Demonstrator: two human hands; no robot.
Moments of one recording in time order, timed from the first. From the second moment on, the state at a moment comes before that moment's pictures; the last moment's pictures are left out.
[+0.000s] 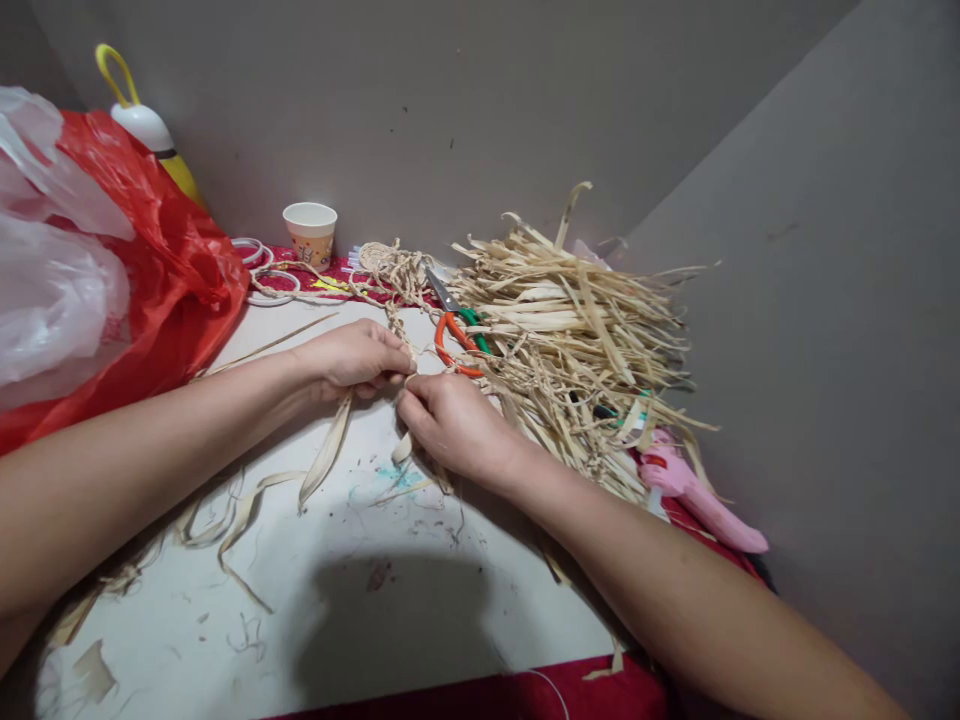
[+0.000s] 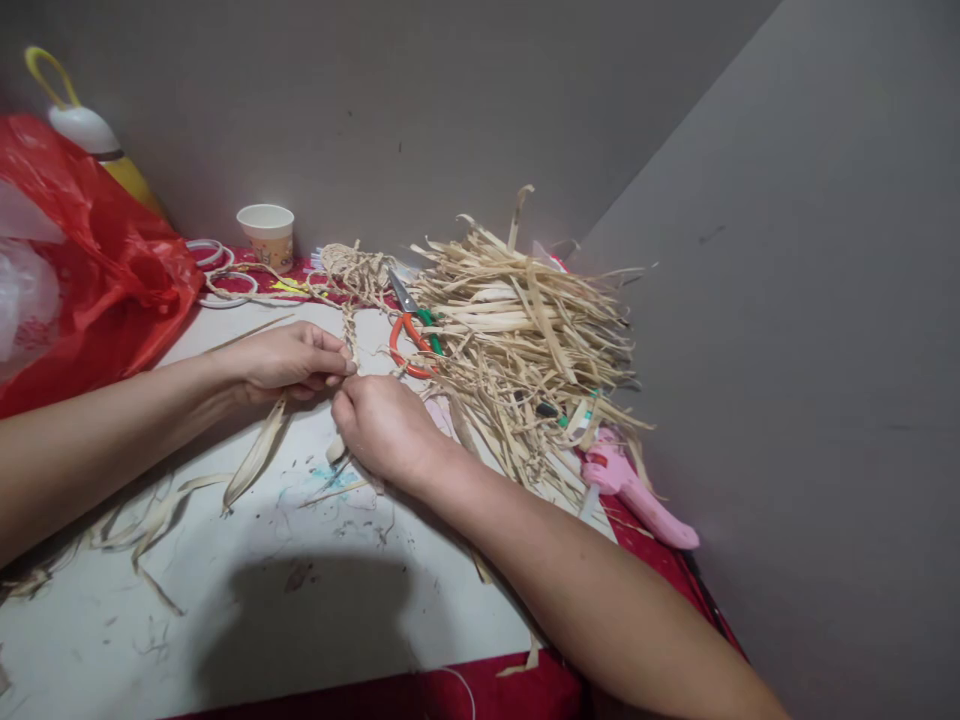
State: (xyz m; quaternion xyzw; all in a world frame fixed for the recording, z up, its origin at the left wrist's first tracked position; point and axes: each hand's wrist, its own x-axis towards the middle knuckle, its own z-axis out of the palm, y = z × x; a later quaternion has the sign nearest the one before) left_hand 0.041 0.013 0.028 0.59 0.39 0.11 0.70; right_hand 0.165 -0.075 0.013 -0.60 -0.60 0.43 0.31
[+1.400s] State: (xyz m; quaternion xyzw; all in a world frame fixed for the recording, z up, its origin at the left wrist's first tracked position) left_hand 0.032 0.018 0.045 0.80 0.33 -0.01 0.50; right_hand 0.182 -0.044 0.003 -0.59 -0.38 0.62 0.35
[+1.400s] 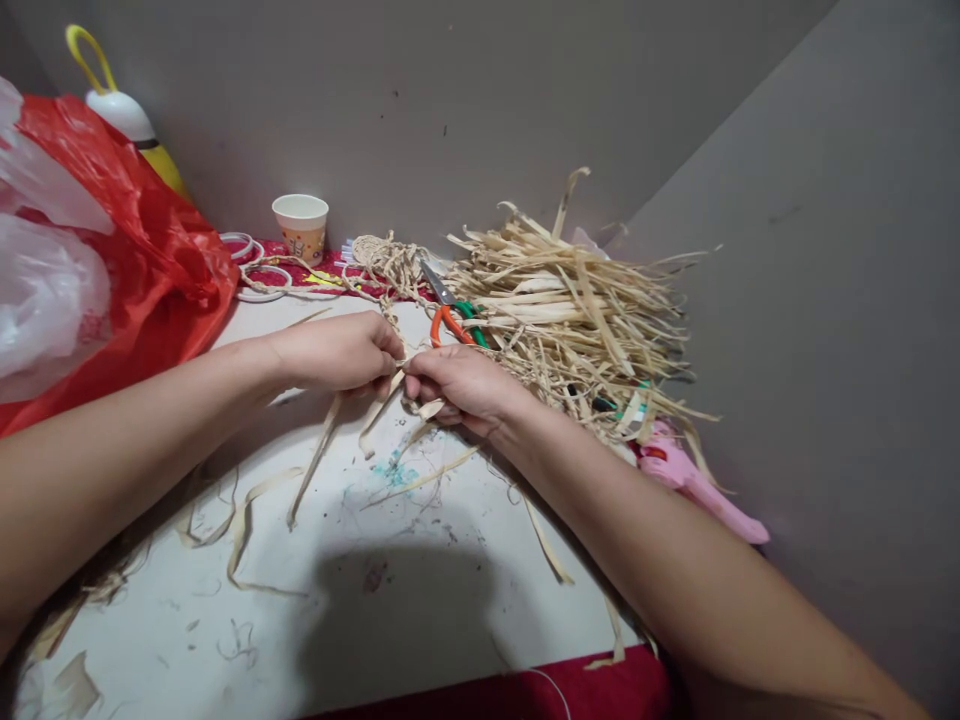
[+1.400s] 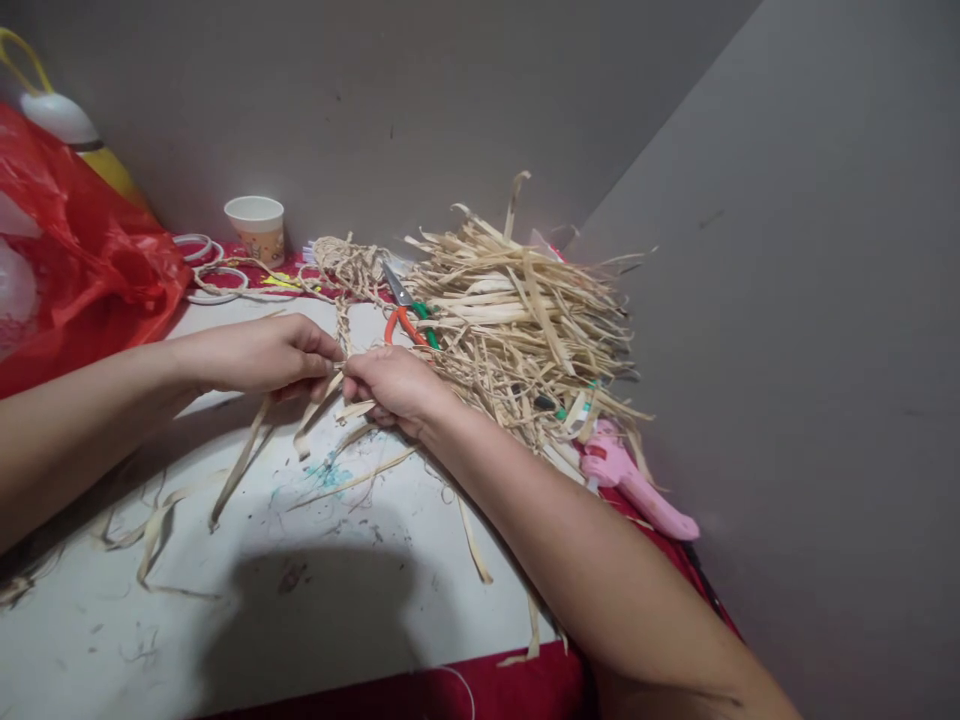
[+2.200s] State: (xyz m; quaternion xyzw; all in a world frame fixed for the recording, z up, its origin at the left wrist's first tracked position) left_hand 0.040 0.000 0.042 0.75 0.37 -0.04 0.55; right_hand 0.180 -0.049 0.006 -0.53 -0.35 0.67 0.38
